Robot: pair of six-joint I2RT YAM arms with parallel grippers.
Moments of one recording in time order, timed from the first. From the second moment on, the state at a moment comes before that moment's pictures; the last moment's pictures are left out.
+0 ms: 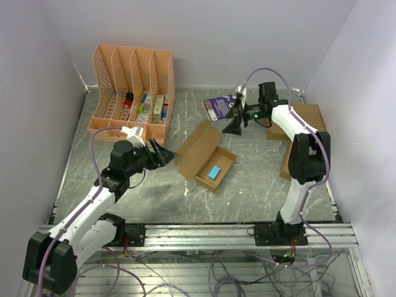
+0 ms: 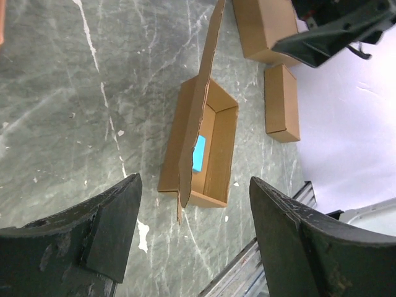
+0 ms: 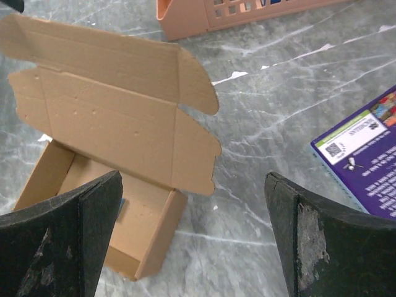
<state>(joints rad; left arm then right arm) -0.35 0.87 0.47 0.07 0.35 -0.75 0.13 1.90 1.50 -0.53 -1.12 -0.73</state>
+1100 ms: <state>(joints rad) -0.36 1.21 0.73 0.01 0.41 -0.63 0.18 2.16 1.61 -0.68 -1.19 -0.74</state>
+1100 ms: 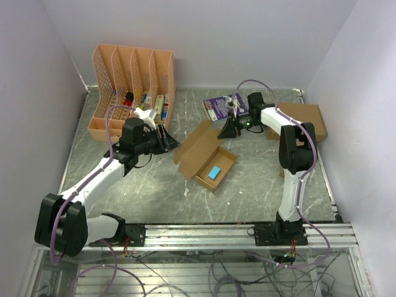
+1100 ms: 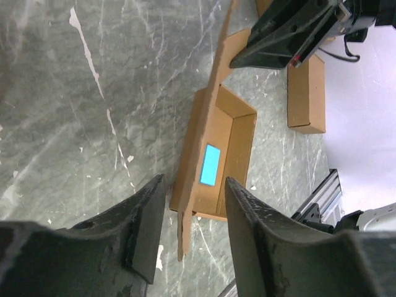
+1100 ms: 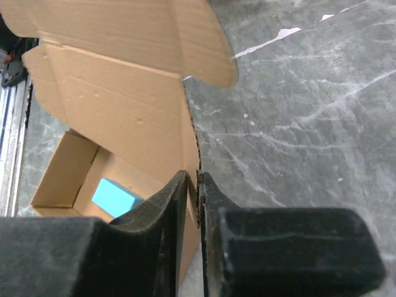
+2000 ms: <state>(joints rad) -0.36 1.18 0.41 0.49 0.33 -0.71 0.03 1.59 0.80 0.29 -1.02 -0.01</state>
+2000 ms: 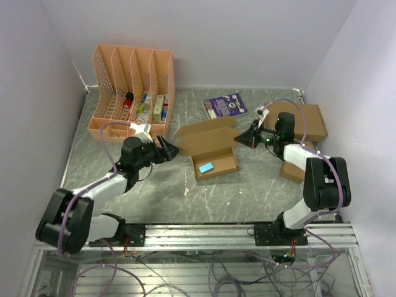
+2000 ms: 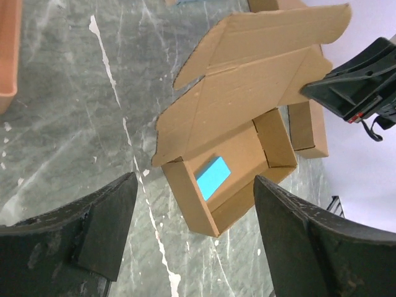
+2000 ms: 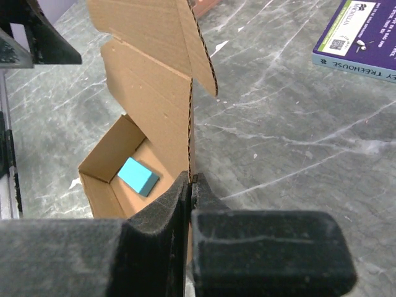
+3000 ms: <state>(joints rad) -0.29 1.68 0.67 0.63 0.58 -0.71 0.02 1.61 0.77 0.38 -1.04 0.04</state>
